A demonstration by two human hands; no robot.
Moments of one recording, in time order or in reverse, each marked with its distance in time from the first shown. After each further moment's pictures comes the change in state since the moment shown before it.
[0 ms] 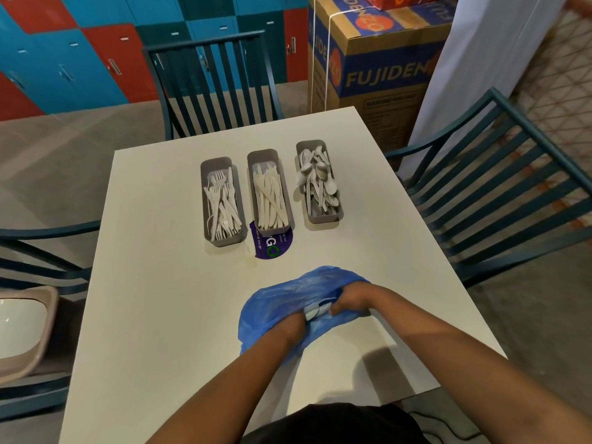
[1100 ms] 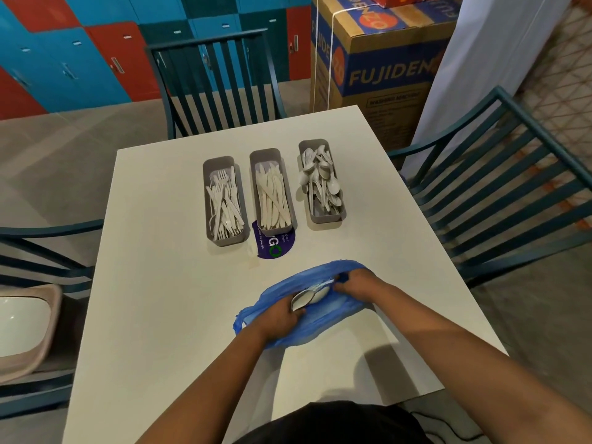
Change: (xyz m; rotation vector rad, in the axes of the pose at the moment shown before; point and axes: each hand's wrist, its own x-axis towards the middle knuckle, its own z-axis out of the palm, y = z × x) left_hand 0.016 -0.025 -0.022 0.077 -0.013 0.166; right_hand 0.010 0.004 -0.007 0.164 0.238 -0.122
